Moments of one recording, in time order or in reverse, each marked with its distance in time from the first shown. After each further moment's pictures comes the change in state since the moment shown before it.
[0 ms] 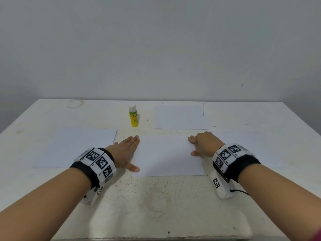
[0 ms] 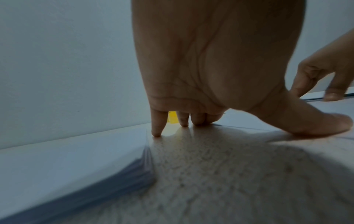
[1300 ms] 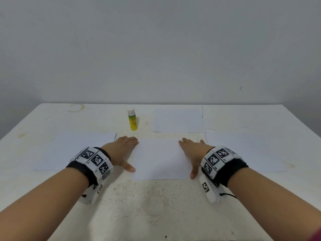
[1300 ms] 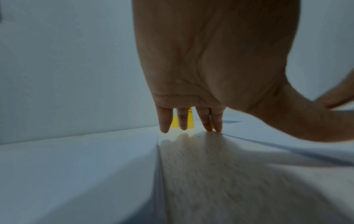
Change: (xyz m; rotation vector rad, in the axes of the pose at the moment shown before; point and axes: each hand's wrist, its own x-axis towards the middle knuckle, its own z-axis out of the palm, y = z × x) left_hand -0.005 -0.007 -0.016 -0.063 0.101 0.023; right_hand 0.005 -0.020 0.008 -0.084 -0.157 -0.082
